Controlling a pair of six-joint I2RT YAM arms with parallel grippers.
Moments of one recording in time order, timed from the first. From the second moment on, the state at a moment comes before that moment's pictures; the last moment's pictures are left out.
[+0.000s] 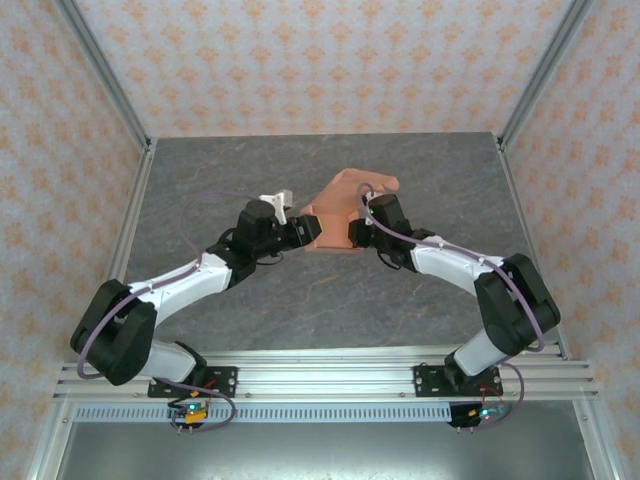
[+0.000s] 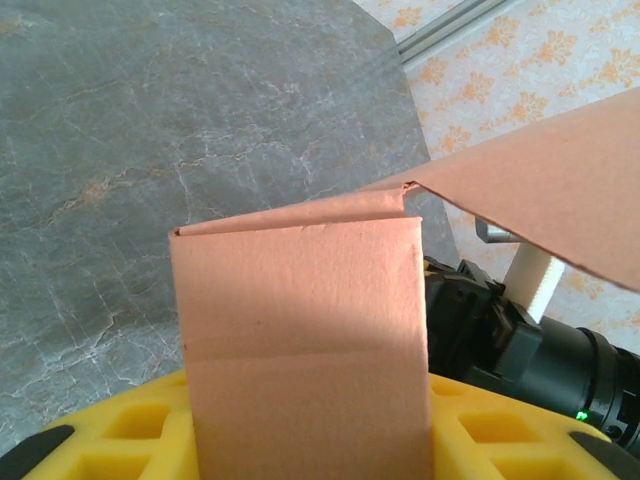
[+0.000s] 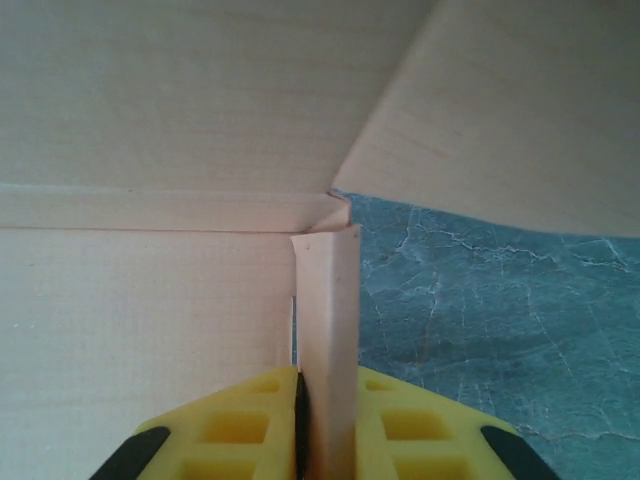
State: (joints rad) left arm -0.54 1.39 0.76 0.19 0.26 -0.84; right arm 0.55 1.55 0.86 -0.03 -0.03 0.45
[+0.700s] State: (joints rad) left arm -0.63 1.36 0.75 0.18 0.07 -0.78; right arm 0.60 1.59 0.84 0.10 0.18 0.43
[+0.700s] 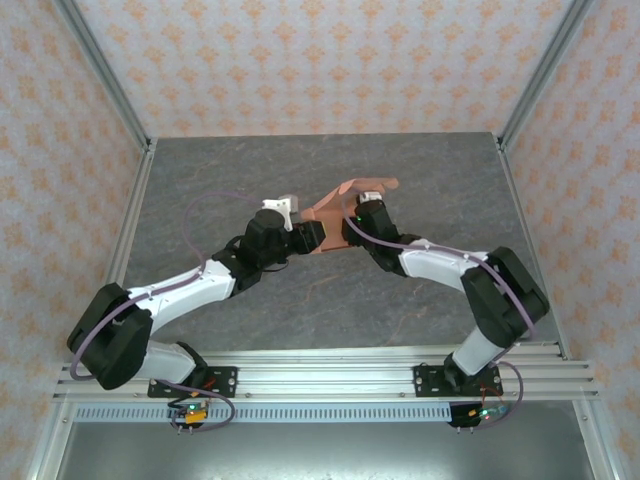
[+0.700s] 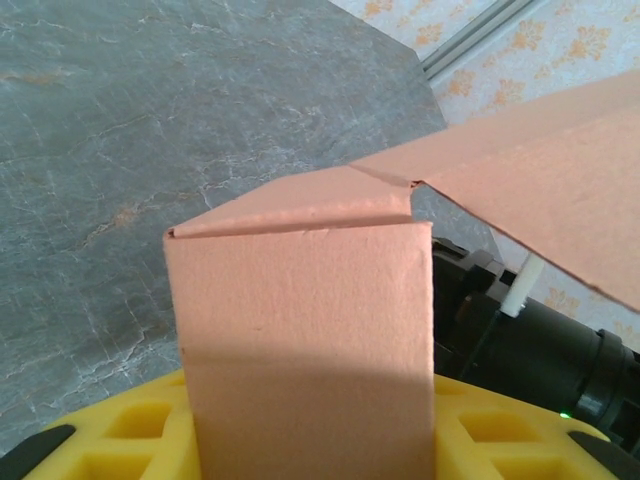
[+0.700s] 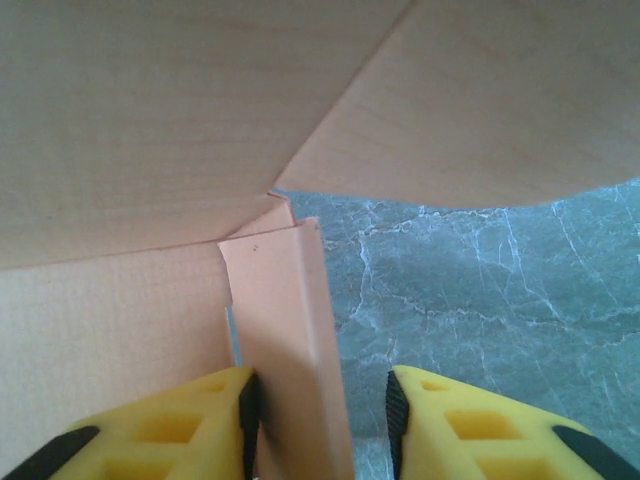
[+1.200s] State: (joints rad) left arm -0.63 1.34 0.75 0.17 0.08 -0.78; right arm 0.46 1.43 0.81 0.03 -0.19 0.44
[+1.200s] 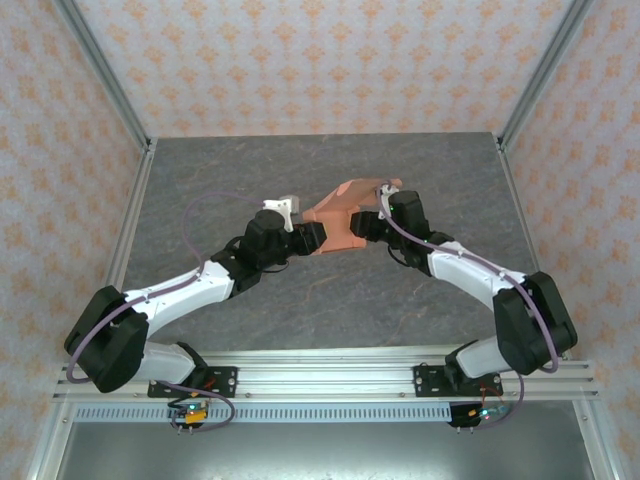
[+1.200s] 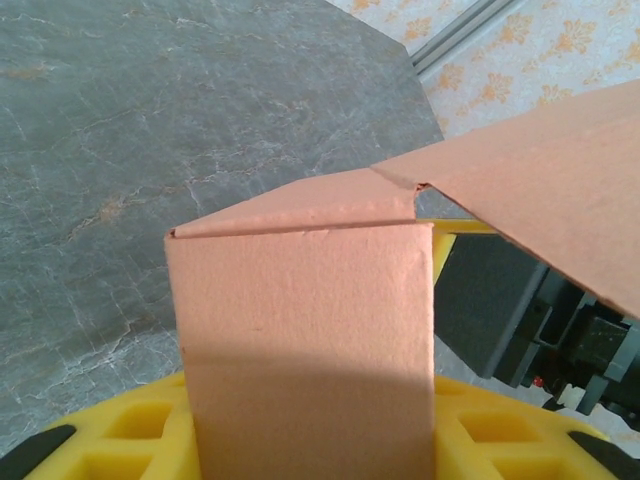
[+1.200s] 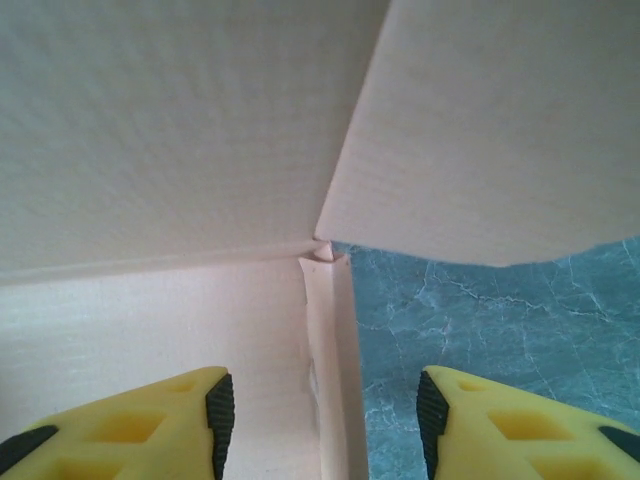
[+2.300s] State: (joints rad) left arm -0.63 1.34 0.75 0.17 0.08 -0.80; right arm 0.52 1.68 0.96 0.04 -0.08 0.34
